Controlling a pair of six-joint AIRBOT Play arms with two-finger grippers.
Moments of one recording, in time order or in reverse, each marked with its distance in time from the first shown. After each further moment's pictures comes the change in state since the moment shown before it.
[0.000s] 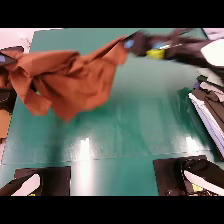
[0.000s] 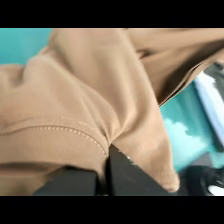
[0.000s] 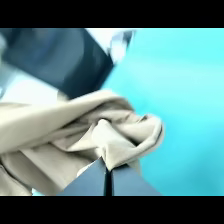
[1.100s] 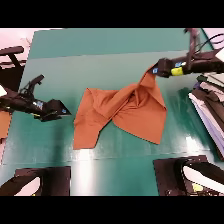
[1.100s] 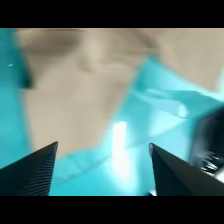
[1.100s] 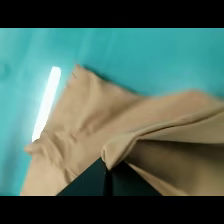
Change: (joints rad) left arm -0.285 0.003 -0.802 0.241 0.250 -0.027; right arm -0.292 -0.169 -0.123 -0.060 0.398 -0.056
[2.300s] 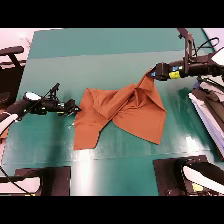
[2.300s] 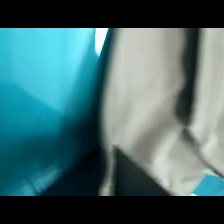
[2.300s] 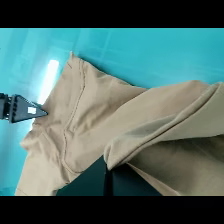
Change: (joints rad) left arm -0.018 -0.428 -0.080 -0.304 0.444 0.356; right arm 0.011 0.022 -0.018 0.002 -0.010 -0.031
